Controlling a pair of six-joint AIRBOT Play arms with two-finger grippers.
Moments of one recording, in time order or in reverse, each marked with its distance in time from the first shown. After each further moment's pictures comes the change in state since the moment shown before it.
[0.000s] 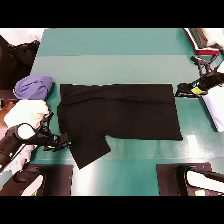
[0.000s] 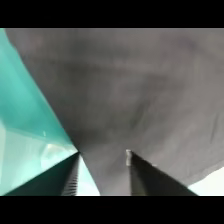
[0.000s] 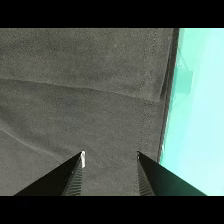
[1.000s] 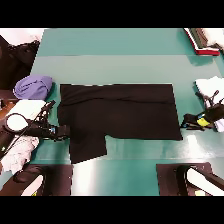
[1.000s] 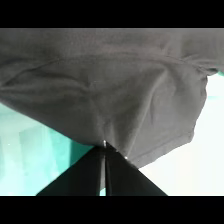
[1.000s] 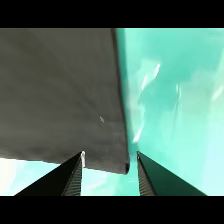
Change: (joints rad) left arm 0.000 0.000 0.168 -0.056 -0.079 0.170; right arm -0.210 0.205 -0.485 -0.007 0.045 -0.050
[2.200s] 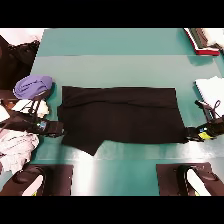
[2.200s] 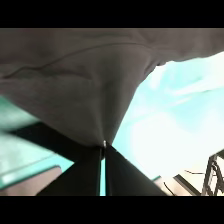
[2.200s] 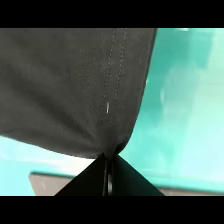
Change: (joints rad) left arm 0.000 0.068 0.253 -0.014 -0.276 0.038; right arm 0.056 0.351 -0.145 -0.045 0.128 -0.005
